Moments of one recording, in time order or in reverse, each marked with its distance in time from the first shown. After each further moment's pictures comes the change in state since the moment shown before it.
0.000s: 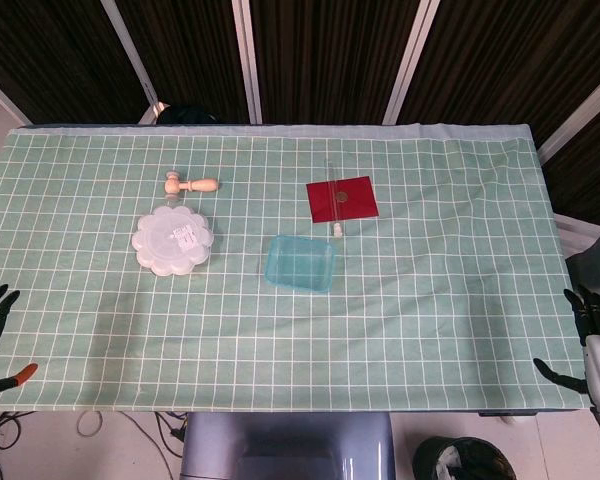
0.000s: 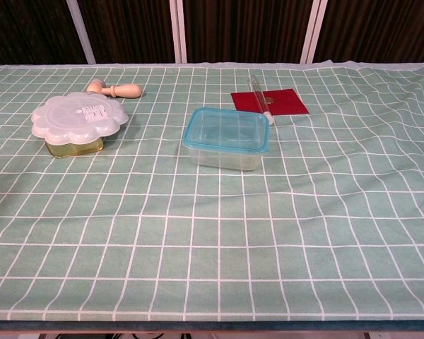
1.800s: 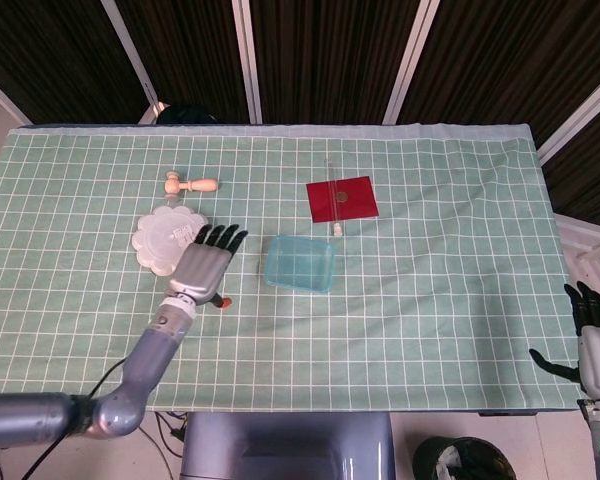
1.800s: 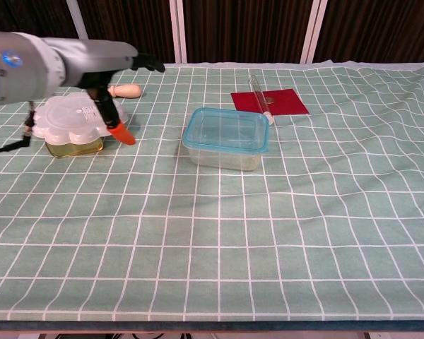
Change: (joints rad) left arm -0.896 -0.415 -0.351 -0.243 -1.097 -0.448 0.920; right arm 0.032 -0.071 0.051 0.015 0.143 -0.065 -0.040
